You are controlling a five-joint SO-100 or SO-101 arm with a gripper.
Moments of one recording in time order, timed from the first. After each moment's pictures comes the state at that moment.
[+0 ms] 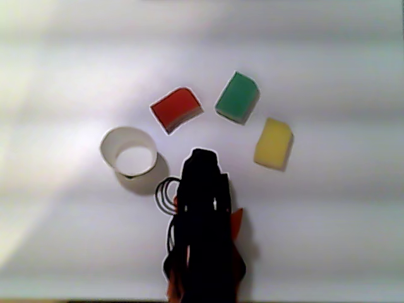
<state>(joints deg) -0.1 192.2 182.6 72.9 0.9</state>
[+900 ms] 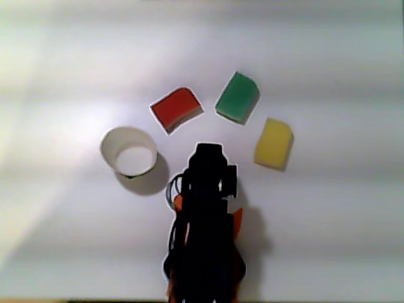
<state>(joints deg) 6.0 157.1 152.5 74.8 -15.5</state>
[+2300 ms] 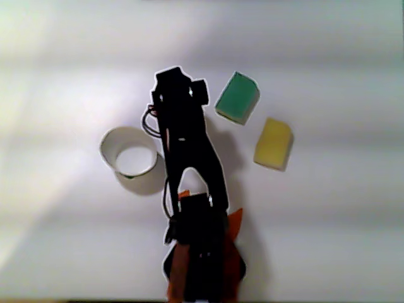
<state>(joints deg) -7.1 104.9 112.4 60.5 -23.6</state>
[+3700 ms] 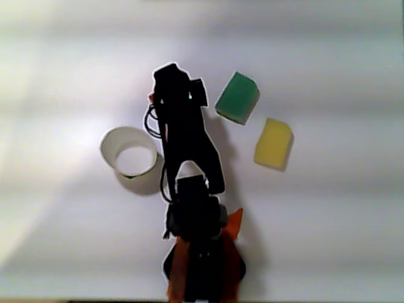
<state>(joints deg) -7.6 95.2 120.5 35.5 -30.1</state>
